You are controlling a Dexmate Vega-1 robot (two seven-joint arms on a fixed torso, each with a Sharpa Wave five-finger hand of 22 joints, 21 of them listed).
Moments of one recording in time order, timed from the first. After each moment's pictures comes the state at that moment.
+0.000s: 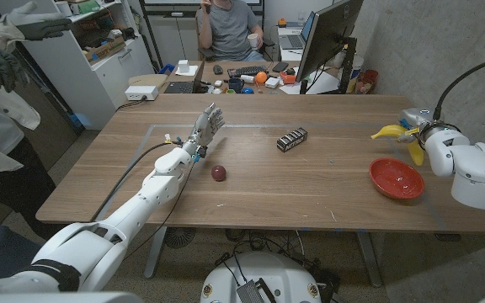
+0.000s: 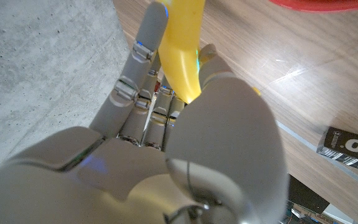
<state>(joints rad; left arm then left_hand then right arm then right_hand) 0.65 0.37 0.44 -0.99 -0.61 -0.33 -0.27 -0.01 0.06 0.42 0.20 0.23 -0.17 0.11 0.18 0.17 -0.17 0.07 0.19 0.19 -0.17 0.09 0.21 0.20 -0.11 0.06 0.23 0.20 -1.12 -1.43 -0.38 -2.12 -0.40 -0.84 -0.03 1.22 -0.04 0.33 -0.12 0.18 0.74 0.08 0.46 0.38 0.72 0.02 0.69 0.51 0.99 0.00 0.50 0.83 1.24 -0.21 0.61 0.26</state>
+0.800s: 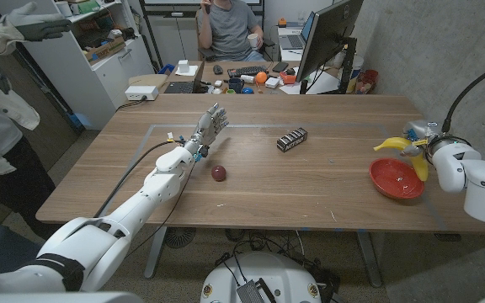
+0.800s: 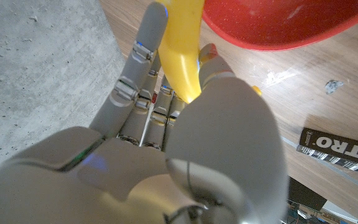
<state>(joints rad) 0.63 0.35 0.45 -0.95 -0.62 -0.33 -0.32 -0.01 0.06 0.42 0.20 0.23 -0.17 0.11 0.18 0.17 -0.17 0.07 0.19 0.19 -0.17 0.09 0.21 0.20 -0.11 0.07 0.23 0.20 -1.49 -1.53 -0.07 -2.24 -0.15 -0.94 -0.18 1.22 -0.04 0.33 -0.12 0.18 0.75 0.08 0.46 0.37 0.73 0.02 0.69 0.51 0.99 0.00 0.49 0.85 1.23 -0.22 0.63 0.27</state>
